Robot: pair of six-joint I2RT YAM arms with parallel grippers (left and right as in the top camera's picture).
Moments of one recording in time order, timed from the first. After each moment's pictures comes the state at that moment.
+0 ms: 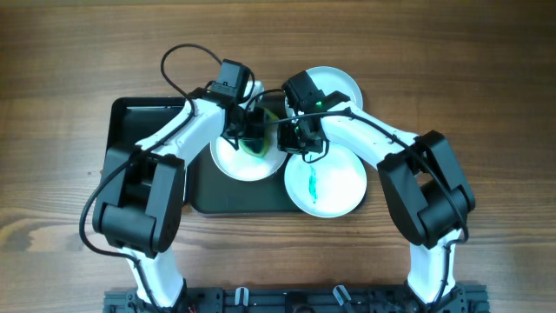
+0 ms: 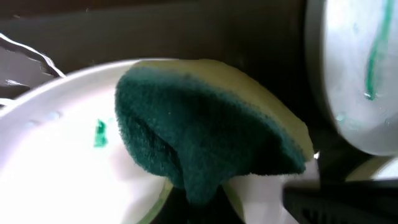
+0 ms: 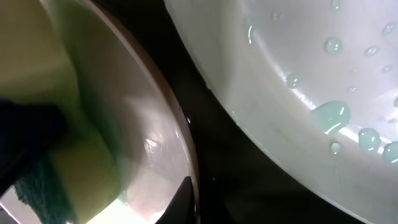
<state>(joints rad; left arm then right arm) -0.33 1.96 1.26 -0.55 0.22 -0.21 0.55 2.08 1.38 -0.63 -0.27 0.62</state>
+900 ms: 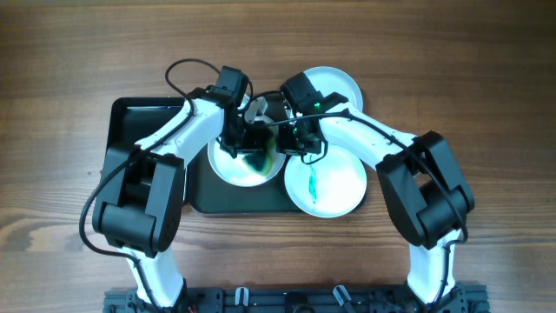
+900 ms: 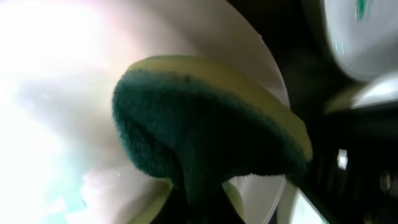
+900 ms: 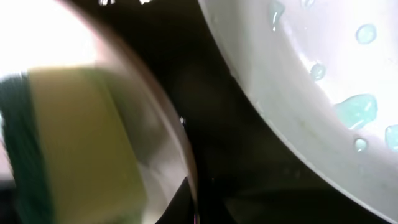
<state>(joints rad) -0.32 1.96 1.26 -0.70 0.37 -0.19 0.56 2.08 1.38 -0.62 -0.28 0.61</state>
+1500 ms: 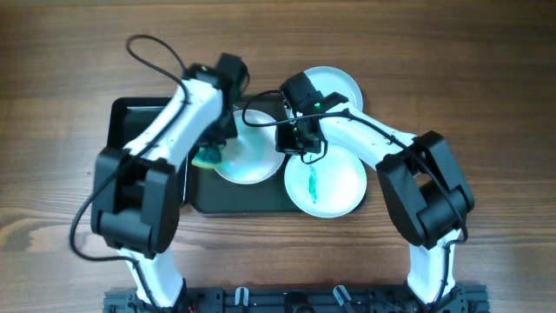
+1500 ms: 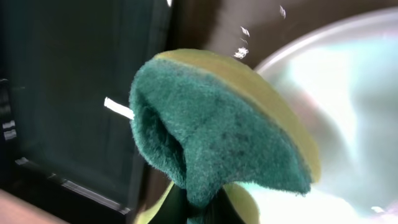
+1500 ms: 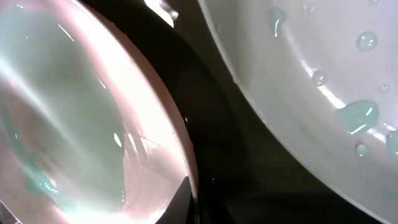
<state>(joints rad) -0.31 1.95 1.50 -1.20 -0.28 -0.57 0.56 2.08 1.38 -0.62 -0.28 0.61</state>
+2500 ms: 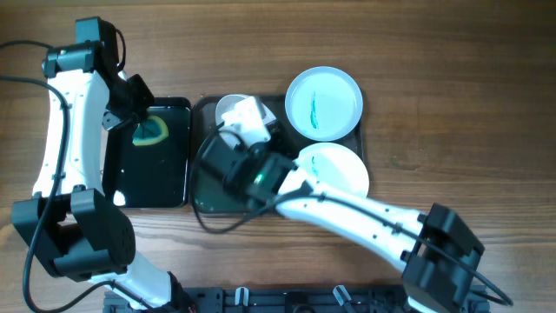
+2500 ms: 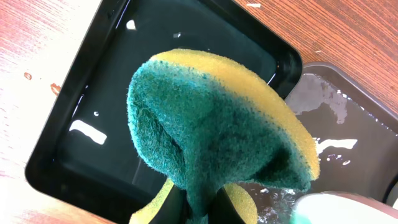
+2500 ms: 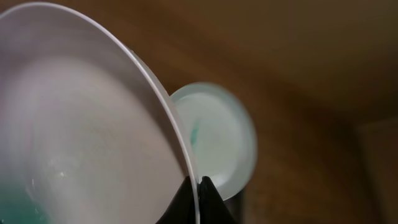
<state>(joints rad) 0.15 1.81 1.65 -1.26 0.00 -0.42 1.06 1.84 1.47 -0.78 1.01 0.39</state>
